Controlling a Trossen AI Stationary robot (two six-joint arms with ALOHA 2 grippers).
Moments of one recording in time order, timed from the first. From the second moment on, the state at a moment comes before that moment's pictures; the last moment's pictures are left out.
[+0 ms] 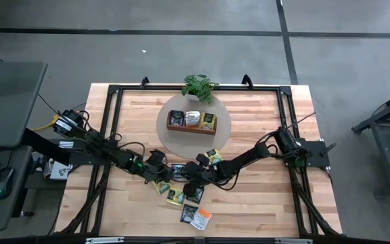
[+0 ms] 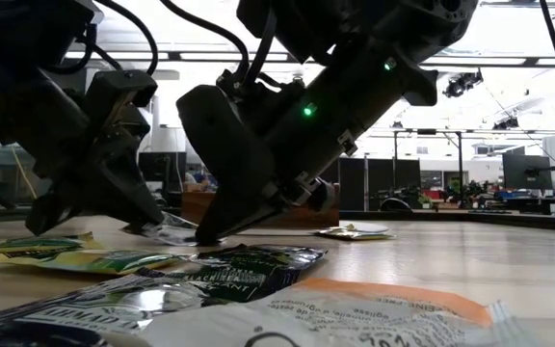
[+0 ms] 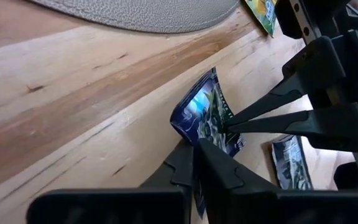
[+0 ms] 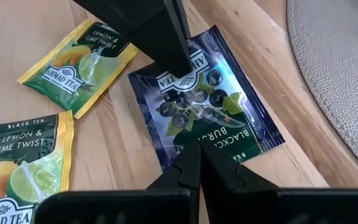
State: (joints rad) left arm -0.45 1.58 0.45 0.38 -0.44 -1.38; right arm 0.31 2.20 1.31 0.07 0.41 0.61
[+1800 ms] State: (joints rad) left arm -0.82 1.58 0.43 0.42 -1.57 -1.29; right arm 0.27 1.95 1.31 0.21 0.57 0.33
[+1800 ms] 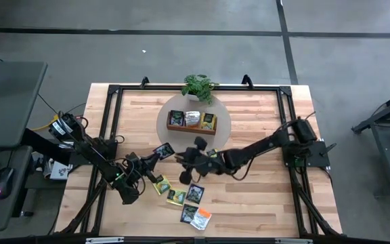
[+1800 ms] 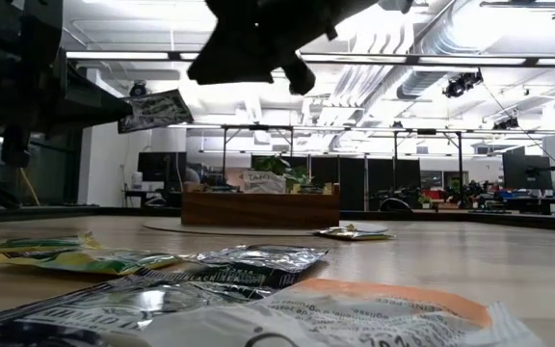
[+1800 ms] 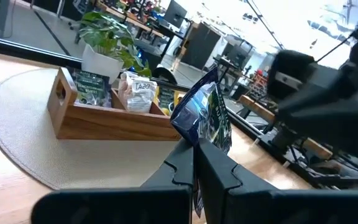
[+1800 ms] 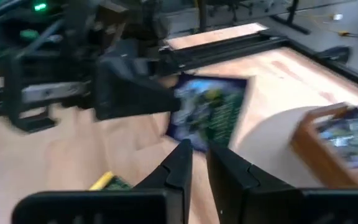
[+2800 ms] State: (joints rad) left arm -0.82 1.58 0.43 0.42 -1.55 -1.29; right arm 0.04 1.93 1.31 0.18 0.06 0.34
